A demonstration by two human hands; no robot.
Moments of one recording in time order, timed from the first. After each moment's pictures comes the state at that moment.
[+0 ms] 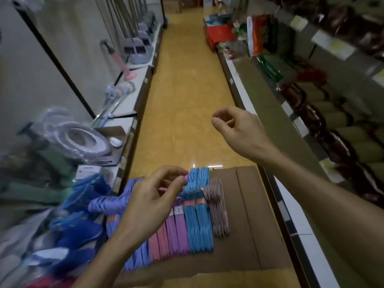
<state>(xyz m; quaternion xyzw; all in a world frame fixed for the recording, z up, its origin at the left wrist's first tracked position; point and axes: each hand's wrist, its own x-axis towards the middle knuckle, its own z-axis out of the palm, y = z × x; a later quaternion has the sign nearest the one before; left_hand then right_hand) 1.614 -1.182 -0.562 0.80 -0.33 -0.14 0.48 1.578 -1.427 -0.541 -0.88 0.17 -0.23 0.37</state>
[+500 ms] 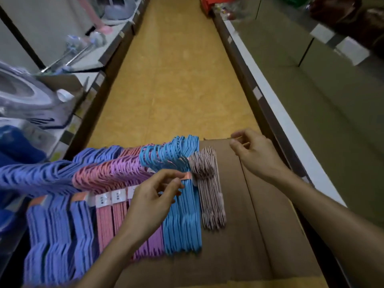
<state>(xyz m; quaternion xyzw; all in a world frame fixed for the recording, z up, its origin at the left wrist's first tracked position) 1.635 -1.235 -0.919 0.78 -0.28 -0.21 0.52 1.555 -1.489 -0.904 -0.87 0.29 -0.15 0.38</state>
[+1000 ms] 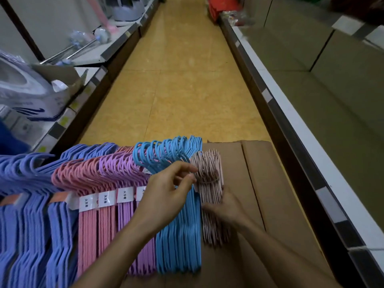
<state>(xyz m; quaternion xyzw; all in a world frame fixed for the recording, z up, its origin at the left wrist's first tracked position) 1.652 -1.282 -0.968 0.80 -0.31 -0.15 0.49 1.573 -1.450 -1.102 -0.77 0.40 0.03 0.50</state>
